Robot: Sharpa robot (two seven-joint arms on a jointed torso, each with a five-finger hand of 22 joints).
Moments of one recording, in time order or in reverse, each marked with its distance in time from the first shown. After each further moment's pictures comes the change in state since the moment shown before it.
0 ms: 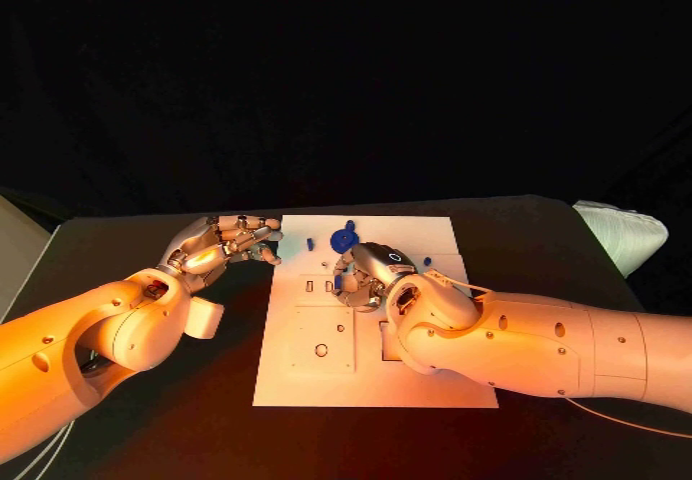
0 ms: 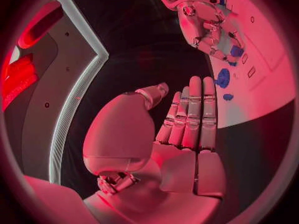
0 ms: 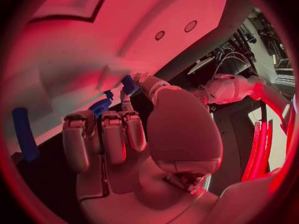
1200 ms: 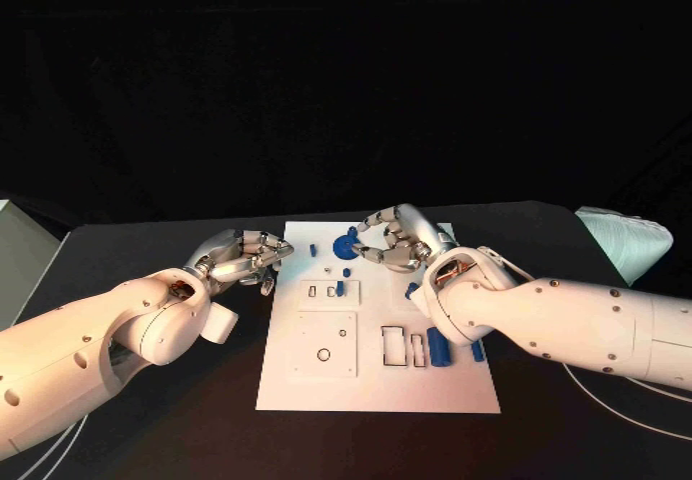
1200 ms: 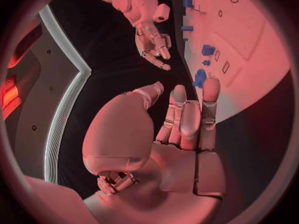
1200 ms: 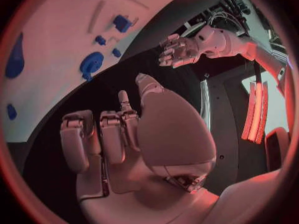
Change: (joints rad) left arm 0.007 0.064 0.000 -0.071 -0.194 -0.014 -0.185; left_hand -0.015 -0.009 -0.083 0.071 0.007 -0.106 -0.036 0.351 0.207 -0.151 -0.064 0.847 0.550 0.316 -0.063 0.761 0.640 -0.006 0.172 -0.057 0.505 0.392; right arm 0.064 -0.119 0.017 0.007 0.402 -0.199 0.372; right_hand 0.142 0.082 -0.318 0.153 0.101 -0.033 0.009 -0.037 -0.018 0.004 0.025 -0.041 0.000 0.004 0.021 -0.006 0.000 0.000 0.000 0.025 0.000 0.000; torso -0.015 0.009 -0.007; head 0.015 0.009
